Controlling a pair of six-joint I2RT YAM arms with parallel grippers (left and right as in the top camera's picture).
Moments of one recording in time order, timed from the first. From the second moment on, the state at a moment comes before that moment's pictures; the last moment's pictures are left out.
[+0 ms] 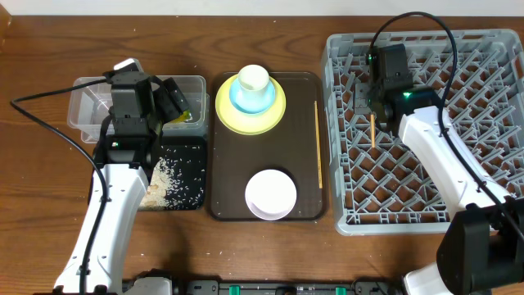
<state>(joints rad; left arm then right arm) 0.00 1.32 0.99 -0.33 -0.14 -0.43 0.22 1.69 1.30 -0.59 0.19 0.18</state>
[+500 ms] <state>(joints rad) 0.00 1.32 0.99 -0.33 -0.14 -0.43 0.22 1.70 1.25 -0.59 0.13 0.21</state>
